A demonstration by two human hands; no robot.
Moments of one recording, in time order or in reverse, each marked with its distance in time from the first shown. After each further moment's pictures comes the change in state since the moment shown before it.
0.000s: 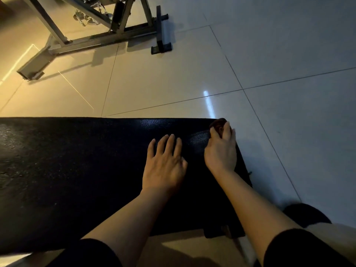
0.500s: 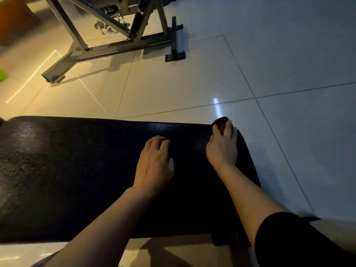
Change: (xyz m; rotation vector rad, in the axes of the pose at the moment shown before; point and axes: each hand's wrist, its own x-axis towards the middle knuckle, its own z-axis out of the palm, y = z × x) left_hand -0.008 -0.046 -0.032 -0.288 0.049 -0.103; right_hand 0.022 -0.023 0.008 -0.014 -0.030 -0.016
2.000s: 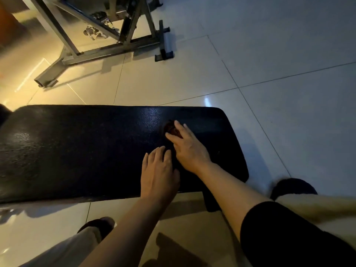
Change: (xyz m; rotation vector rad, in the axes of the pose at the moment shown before) left_hand -0.110 0.040 0.004 0.044 -0.014 -0.040; right_hand -0.100 -0.014 0.009 0.004 -0.180 -0.457
